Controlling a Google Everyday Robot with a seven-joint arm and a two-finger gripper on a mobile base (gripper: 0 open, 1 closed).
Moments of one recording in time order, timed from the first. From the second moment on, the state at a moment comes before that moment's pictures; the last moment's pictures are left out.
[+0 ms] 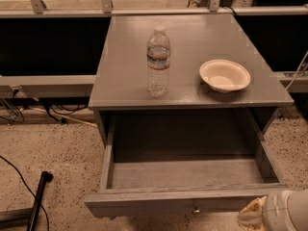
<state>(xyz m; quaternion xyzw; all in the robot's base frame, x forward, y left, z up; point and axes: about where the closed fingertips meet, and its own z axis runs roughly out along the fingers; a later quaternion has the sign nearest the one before) 0.295 -0.228 0.676 -0.61 0.76 0.08 0.19</state>
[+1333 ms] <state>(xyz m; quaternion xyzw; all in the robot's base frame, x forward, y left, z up) 0.355 -0.197 0.608 -0.65 0.70 0.05 0.29</state>
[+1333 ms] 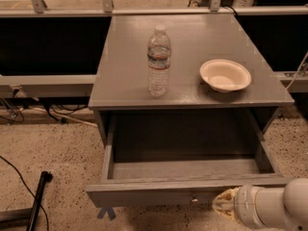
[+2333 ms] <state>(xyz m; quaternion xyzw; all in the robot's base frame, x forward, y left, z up) 0.430 -0.184 0.604 -0.66 0.68 0.05 0.32</state>
